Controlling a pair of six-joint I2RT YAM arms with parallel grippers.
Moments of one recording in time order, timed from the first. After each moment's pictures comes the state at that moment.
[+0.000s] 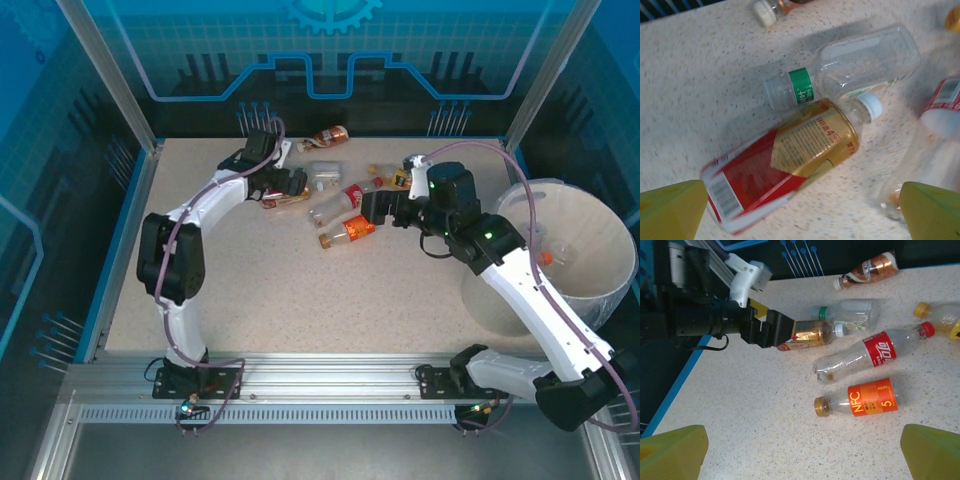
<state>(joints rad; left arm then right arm) -0.26 1.97 1.63 -0.49 0.02 0.05 0.50 1.12 1.26 -0.65 -0.10 0.42</state>
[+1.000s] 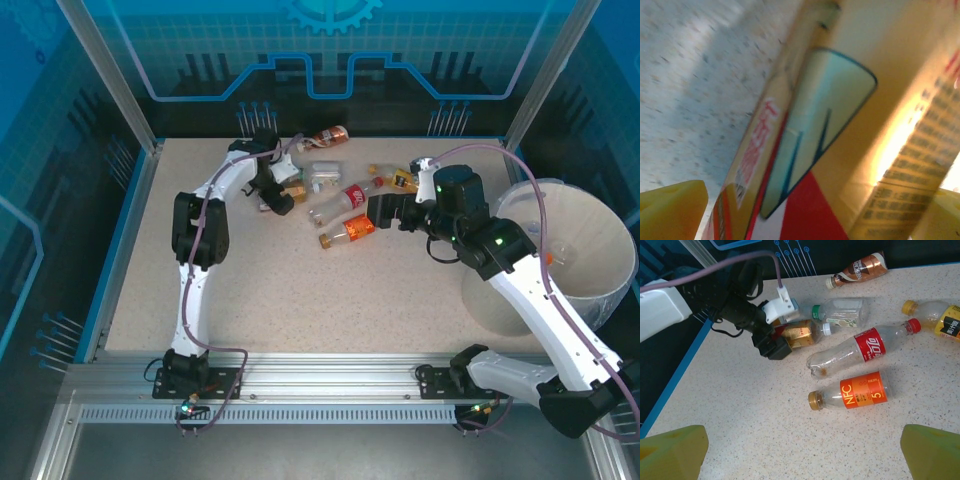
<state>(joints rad) -0.18 2.39 2.09 -1.01 0.06 0.58 0.51 1.08 1.28 -0.73 -0.07 0.42</state>
